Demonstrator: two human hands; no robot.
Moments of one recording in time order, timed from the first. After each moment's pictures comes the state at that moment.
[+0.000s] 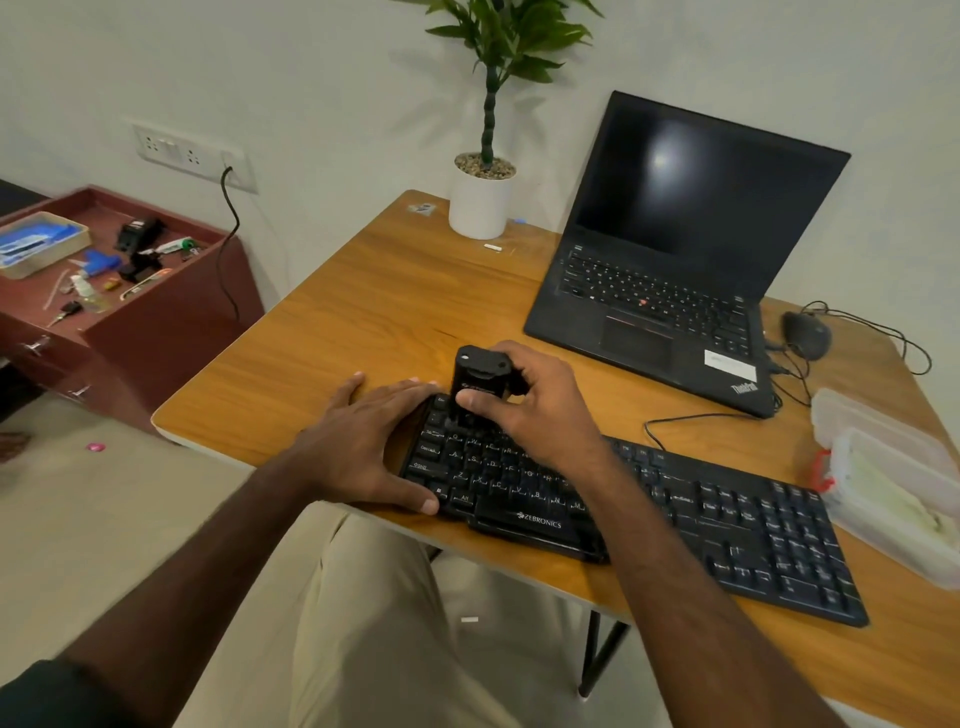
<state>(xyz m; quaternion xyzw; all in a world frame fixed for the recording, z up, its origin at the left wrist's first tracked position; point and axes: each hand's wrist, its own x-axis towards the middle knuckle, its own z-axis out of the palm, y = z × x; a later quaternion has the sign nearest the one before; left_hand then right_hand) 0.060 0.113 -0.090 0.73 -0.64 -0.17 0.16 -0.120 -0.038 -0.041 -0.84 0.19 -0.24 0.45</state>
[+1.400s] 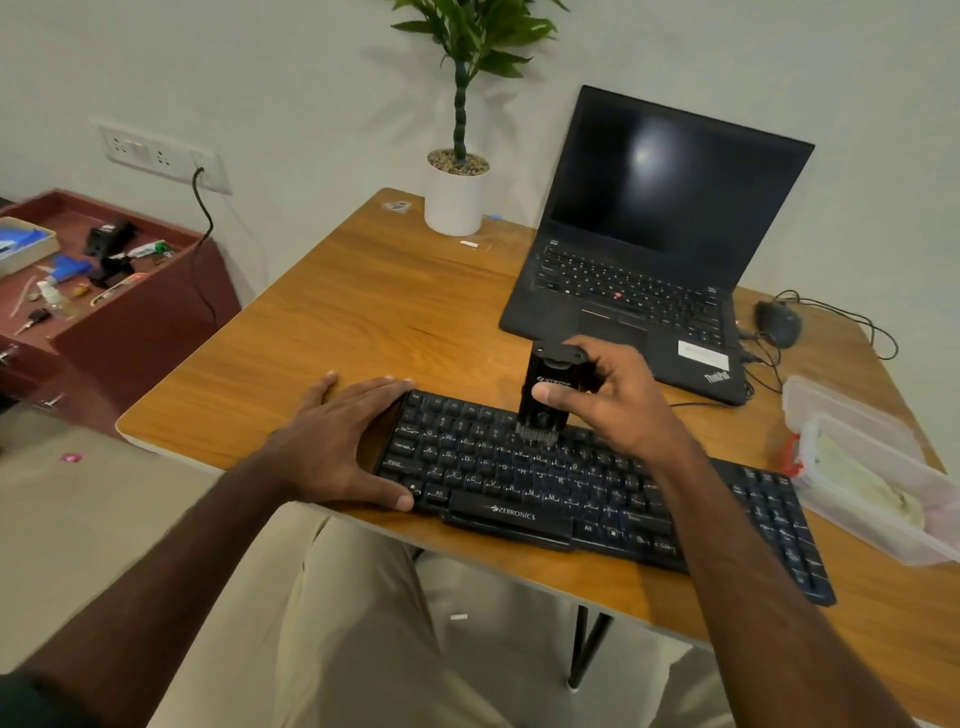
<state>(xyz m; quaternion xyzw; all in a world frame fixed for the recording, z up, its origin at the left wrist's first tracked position) 0.061 0.111 -0.090 0.74 -0.64 -0.18 0.15 -0.193 -0.093 -0.025 -0.83 0.22 -0.23 0.46</state>
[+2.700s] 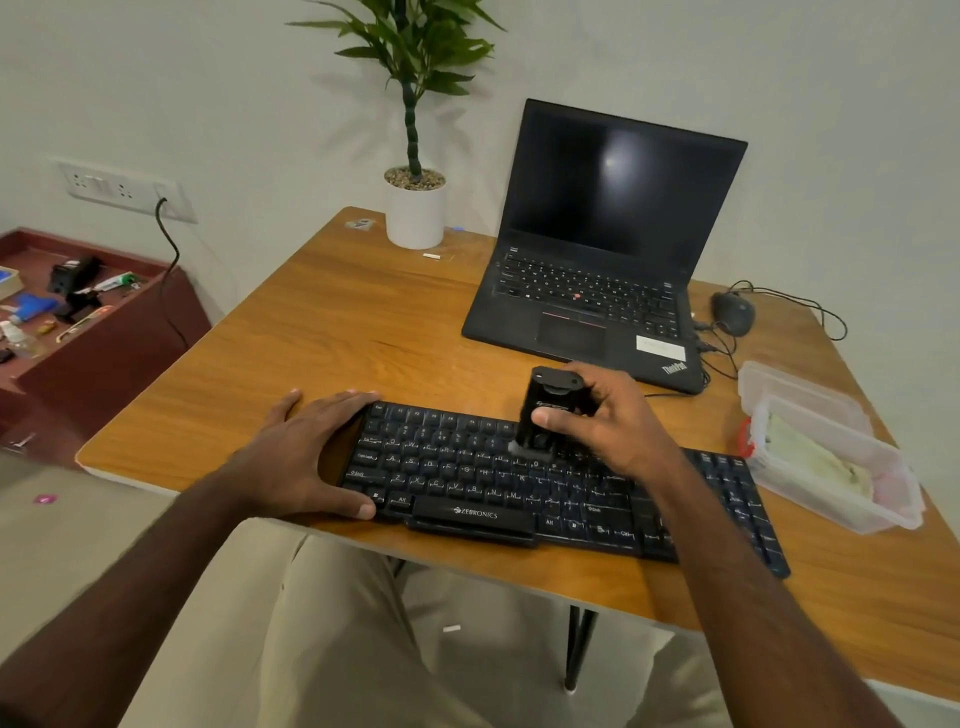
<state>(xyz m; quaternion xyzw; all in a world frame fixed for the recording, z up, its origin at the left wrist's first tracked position) 0.060 0.112 -0.085 0.74 -0.63 -0.19 0.15 -0.239 -0.101 -0.038 -0.80 0.24 -0.25 0.50</state>
